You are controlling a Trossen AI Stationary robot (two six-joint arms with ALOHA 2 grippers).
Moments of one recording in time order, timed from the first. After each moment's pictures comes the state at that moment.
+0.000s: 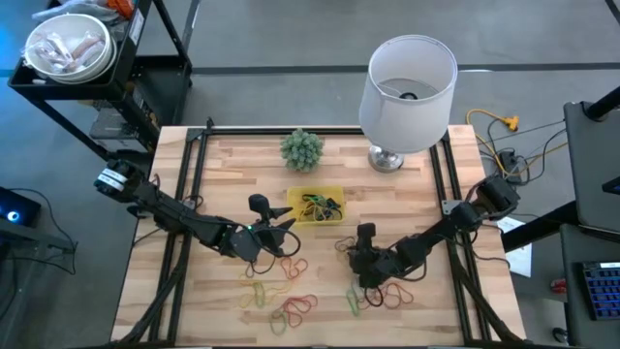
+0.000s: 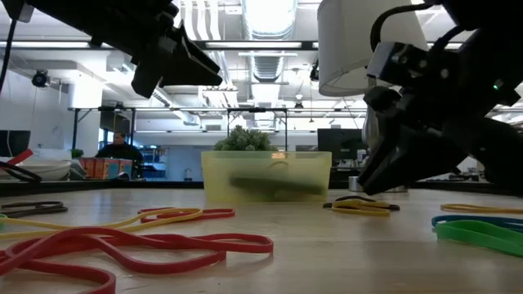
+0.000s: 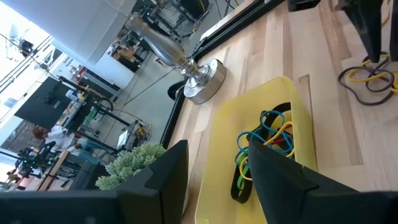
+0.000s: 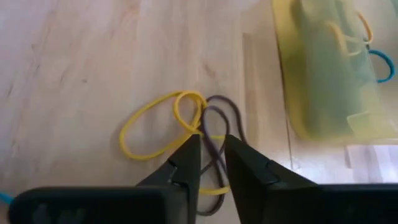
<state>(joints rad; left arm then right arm) -0.42 1.42 0.69 0.30 -0.98 0.37 0.52 1.76 0.79 -0.10 0.62 0.20</state>
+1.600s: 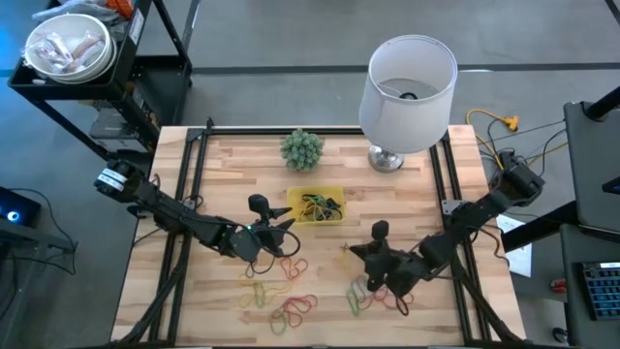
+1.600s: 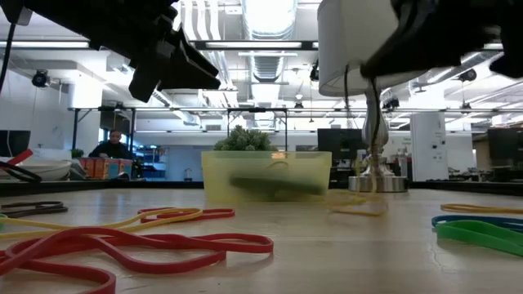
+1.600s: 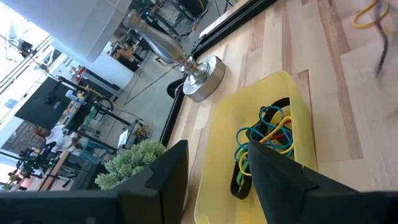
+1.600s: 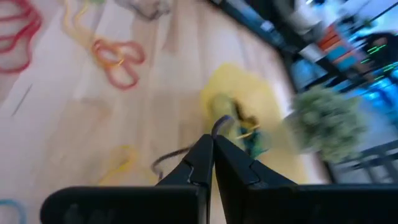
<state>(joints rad) -0.42 1.42 0.68 0.31 -0.98 0.37 0.66 1.52 0.80 -0.07 0.90 0.03</state>
